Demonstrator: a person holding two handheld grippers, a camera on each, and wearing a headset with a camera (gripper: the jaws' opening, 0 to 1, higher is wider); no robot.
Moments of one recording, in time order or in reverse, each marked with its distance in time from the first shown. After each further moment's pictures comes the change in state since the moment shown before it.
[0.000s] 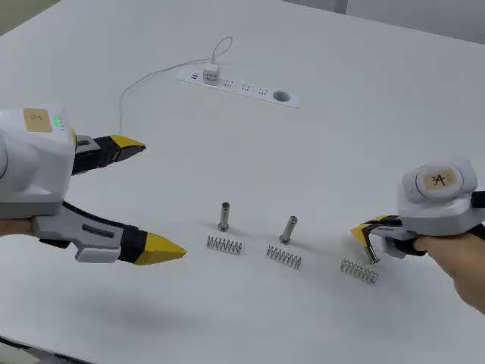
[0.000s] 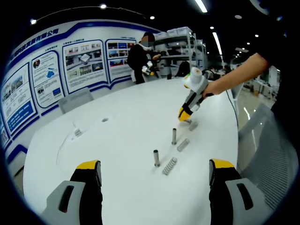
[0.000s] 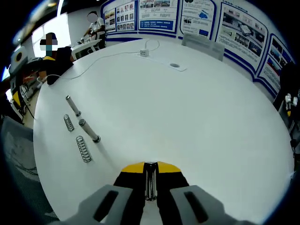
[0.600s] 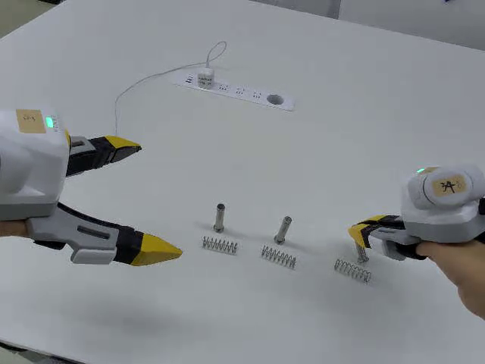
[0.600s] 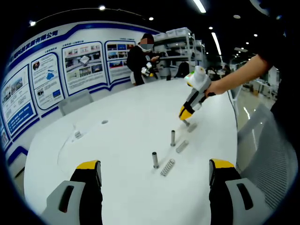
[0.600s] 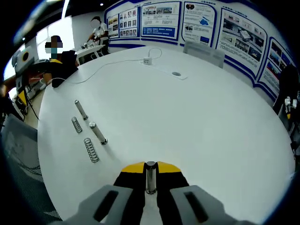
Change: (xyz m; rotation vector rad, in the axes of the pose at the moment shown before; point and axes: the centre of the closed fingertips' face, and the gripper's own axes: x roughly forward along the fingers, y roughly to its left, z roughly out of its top) left arm -0.002 -0.004 0.006 0.011 -0.011 -0.002; right arm -0.016 0.009 0.008 -0.015 -0.066 0.009
